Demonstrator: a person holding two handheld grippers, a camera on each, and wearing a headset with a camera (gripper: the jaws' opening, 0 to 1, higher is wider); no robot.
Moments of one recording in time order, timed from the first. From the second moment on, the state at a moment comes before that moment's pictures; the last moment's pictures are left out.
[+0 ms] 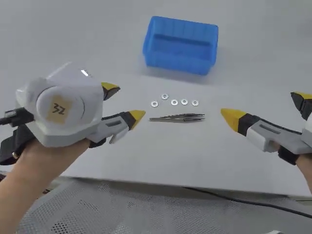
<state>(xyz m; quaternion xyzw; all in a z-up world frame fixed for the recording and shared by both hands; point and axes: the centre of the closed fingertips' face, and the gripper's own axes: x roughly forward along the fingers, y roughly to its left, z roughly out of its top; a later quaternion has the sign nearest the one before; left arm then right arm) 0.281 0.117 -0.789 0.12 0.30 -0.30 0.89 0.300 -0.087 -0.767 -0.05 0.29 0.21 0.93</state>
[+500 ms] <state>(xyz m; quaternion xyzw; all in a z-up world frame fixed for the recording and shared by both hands) 0.282 0.087 -0.841 0.17 0.36 -0.40 0.83 0.297 -0.080 -0.779 -0.05 0.31 0.22 0.92</state>
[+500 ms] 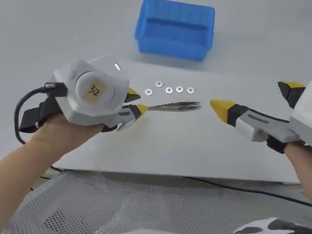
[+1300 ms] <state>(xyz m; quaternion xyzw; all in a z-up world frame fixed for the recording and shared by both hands) 0.269 0.072 -0.829 0.23 0.34 -0.47 0.78 0.291 -0.050 -0.776 -0.06 0.31 0.27 0.91</state>
